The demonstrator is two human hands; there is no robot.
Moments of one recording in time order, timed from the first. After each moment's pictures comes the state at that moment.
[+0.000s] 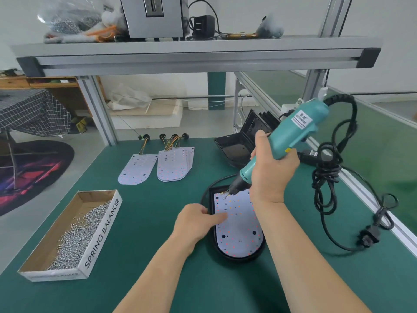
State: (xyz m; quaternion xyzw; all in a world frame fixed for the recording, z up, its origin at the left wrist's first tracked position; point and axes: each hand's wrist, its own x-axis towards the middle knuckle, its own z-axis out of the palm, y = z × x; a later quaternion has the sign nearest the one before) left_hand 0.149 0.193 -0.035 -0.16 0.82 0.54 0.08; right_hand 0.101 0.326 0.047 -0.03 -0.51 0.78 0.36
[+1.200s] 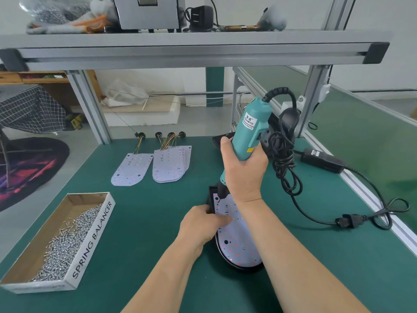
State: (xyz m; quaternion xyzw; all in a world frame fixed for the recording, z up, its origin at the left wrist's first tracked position) left_hand 0.135 0.209 -0.042 -0.18 0.77 0.60 0.14; right_hand 0.067 0.298 0.016 0.06 -0.64 0.67 0.37
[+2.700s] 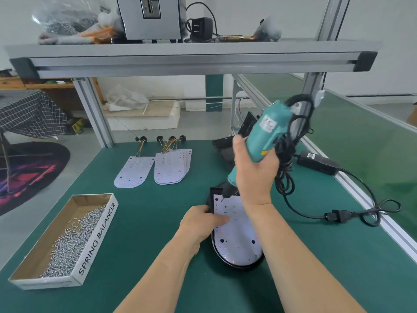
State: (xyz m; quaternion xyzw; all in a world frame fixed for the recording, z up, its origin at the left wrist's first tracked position) left_hand 0.133 0.204 -0.045 -0.17 0.76 0.61 0.14; right_hand 0.088 0.314 0.033 0.03 -0.61 0.70 0.36
